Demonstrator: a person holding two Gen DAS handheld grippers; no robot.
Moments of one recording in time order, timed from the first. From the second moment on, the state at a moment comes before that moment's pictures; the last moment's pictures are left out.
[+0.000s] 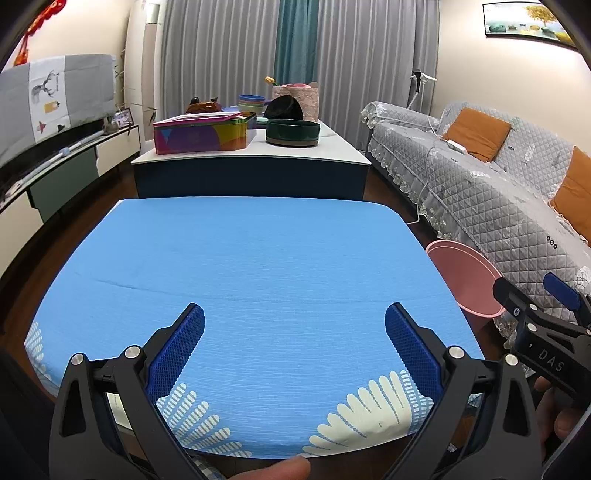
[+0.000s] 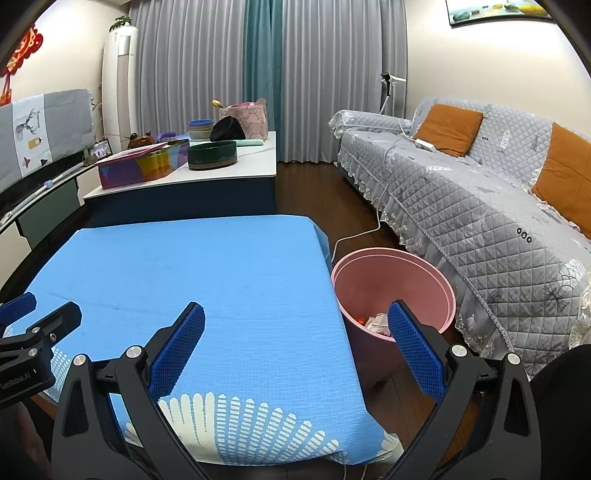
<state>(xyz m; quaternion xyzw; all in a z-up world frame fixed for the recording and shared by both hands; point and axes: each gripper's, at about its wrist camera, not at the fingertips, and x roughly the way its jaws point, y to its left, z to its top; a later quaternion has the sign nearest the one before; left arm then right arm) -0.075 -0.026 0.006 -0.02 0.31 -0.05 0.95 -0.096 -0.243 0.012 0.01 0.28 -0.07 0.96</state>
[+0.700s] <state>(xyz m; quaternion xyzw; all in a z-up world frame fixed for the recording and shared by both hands) -0.075 -0.031 0.004 -0.02 0.31 -0.05 0.95 -0.094 -0.238 0.012 0.01 0.28 -0.07 0.96</state>
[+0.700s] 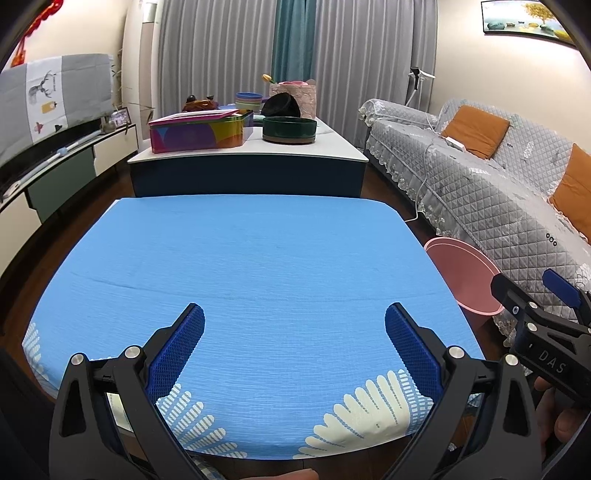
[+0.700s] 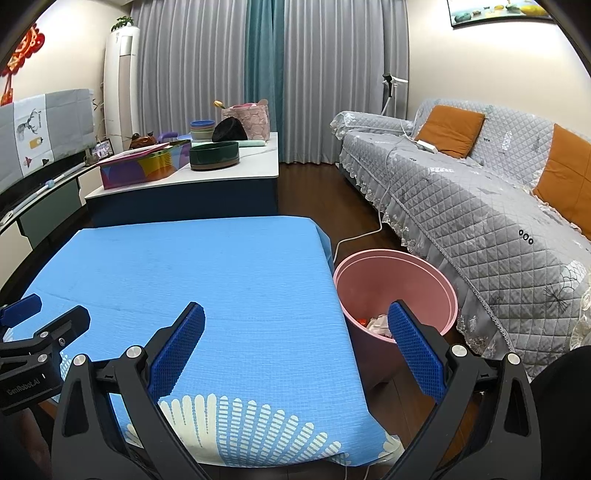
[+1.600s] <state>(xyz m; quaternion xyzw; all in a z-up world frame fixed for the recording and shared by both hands) -0.075 -0.038 0.002 -0.01 0.32 -0.06 0.95 -0.093 -0.239 0.012 0.01 0.28 -0.07 0.96</state>
